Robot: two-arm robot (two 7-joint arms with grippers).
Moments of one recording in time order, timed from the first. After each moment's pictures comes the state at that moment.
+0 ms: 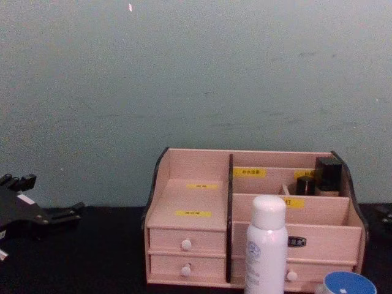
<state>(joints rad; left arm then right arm) -0.20 0.60 0.45 -1.41 -0.25 -0.12 0.03 0.20 0.60 -0.45 -1.41 0.25 -0.12 -0.03</state>
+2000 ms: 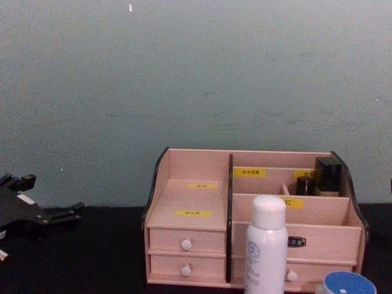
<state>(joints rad) -0.20 0.60 0.45 -1.41 -0.25 -0.12 0.03 0.08 0.64 -0.34 -1.54 0.32 -0.23 0.06</state>
